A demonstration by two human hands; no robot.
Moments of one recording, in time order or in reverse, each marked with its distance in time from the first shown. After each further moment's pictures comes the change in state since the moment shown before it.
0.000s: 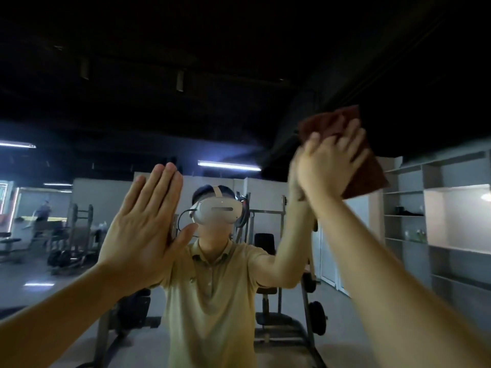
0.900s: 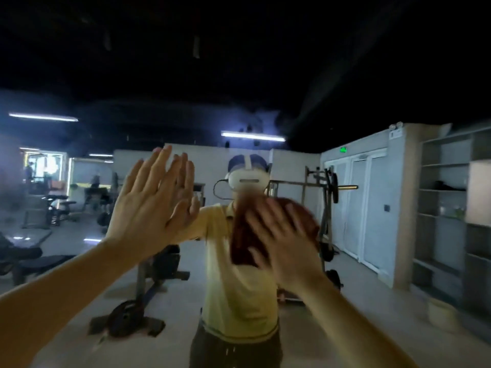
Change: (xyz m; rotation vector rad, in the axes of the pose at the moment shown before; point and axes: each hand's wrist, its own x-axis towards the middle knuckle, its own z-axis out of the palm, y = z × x) left_hand -0.021 0.080 -0.056 0.001 -0.089 -0.082; right_hand -0.182 0.151 -0.003 0.048 -0.343 -1.031
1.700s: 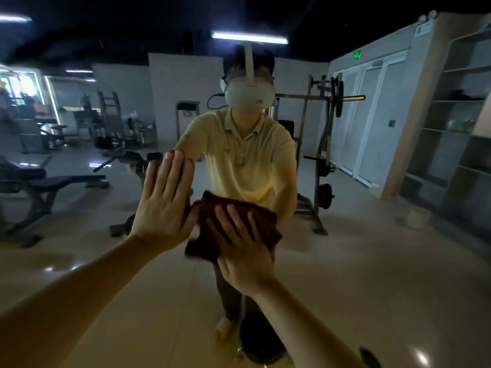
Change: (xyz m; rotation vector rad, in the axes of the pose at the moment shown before) left_hand -0.170 0.093 0.106 -0.126 -0.162 0.107; right_hand -0.171 -0.141 0.038 0.288 -0.156 0.103
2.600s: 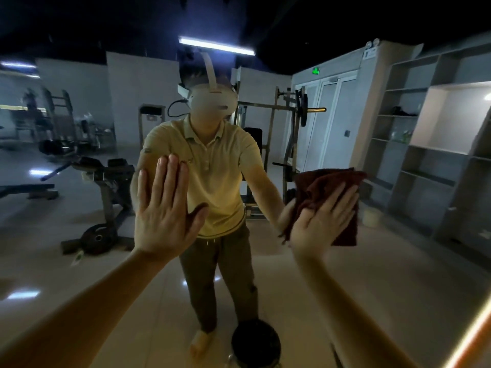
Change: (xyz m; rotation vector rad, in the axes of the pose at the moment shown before) left_hand 0.009 0.018 0.009 -0.074 0.141 -0.126; right_hand 0.009 0.103 -0.053 -0.014 0.438 1.055
